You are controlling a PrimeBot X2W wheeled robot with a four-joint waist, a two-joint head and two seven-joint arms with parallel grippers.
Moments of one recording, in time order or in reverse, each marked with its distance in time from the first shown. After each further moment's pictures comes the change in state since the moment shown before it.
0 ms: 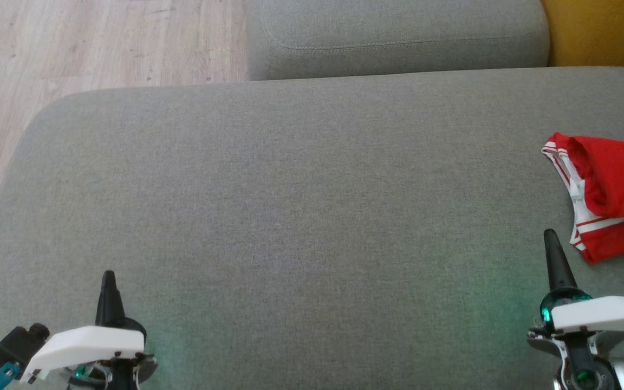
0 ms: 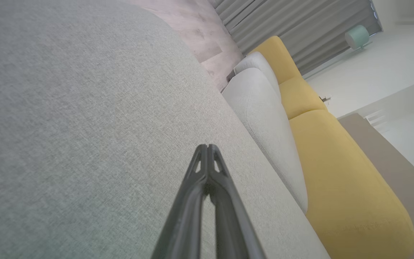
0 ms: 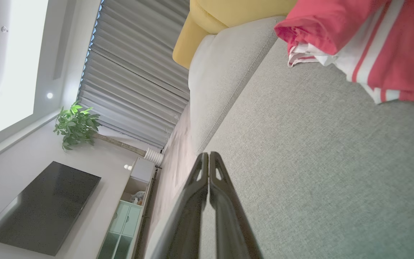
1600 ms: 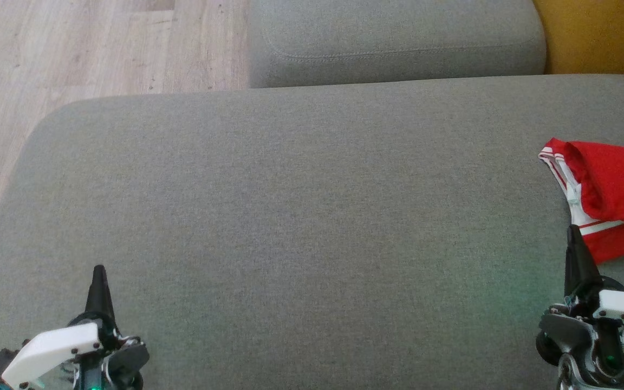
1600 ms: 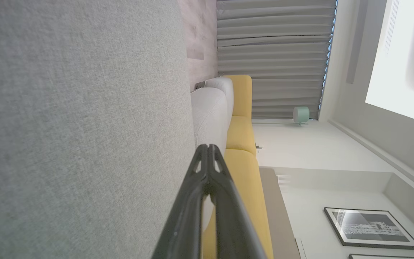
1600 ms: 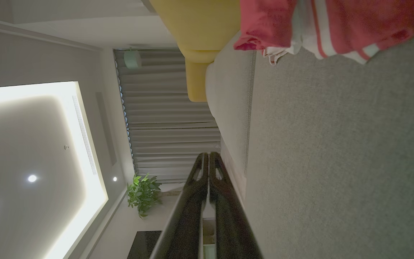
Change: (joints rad) left arm -0.022 -0.046 0.105 -0.011 -0.532 -0.096 0.123; right arm -0.074 -0.001 -0.055 0.102 0.536 0.000 0.010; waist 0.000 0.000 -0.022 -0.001
